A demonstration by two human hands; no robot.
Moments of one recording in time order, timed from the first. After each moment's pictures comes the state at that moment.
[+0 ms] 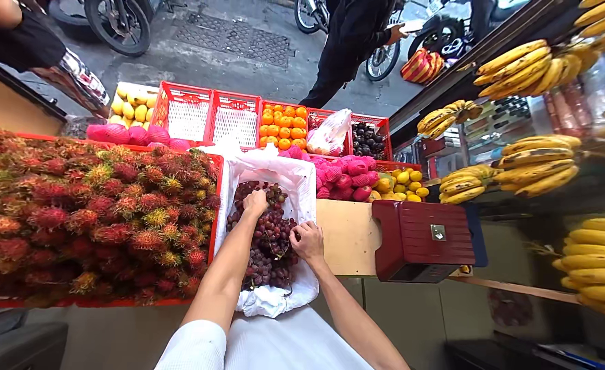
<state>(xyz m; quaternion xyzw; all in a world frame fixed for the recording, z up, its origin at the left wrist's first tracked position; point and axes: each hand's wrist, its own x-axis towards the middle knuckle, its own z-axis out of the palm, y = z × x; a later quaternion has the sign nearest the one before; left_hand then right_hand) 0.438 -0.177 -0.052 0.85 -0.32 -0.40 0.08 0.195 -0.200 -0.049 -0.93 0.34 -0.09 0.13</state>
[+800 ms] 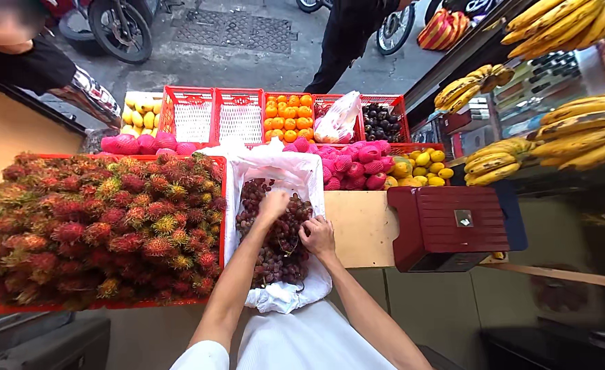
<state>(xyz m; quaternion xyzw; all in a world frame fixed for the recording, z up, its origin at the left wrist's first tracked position) 0.402 -0.159 -0.022 0.82 -0.39 -0.36 0.22 0.198 -0.201 -0.043 -0.92 0.34 -0.08 0.16</state>
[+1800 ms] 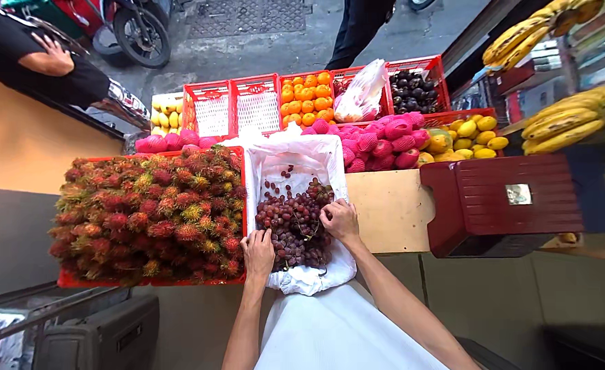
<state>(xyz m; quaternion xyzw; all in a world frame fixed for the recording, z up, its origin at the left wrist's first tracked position) 0.338 0.043 -0.025 0.91 -0.41 -0.09 0.08 0.193 -0.200 -0.051 -0.91 0.34 -0.10 0.19</state>
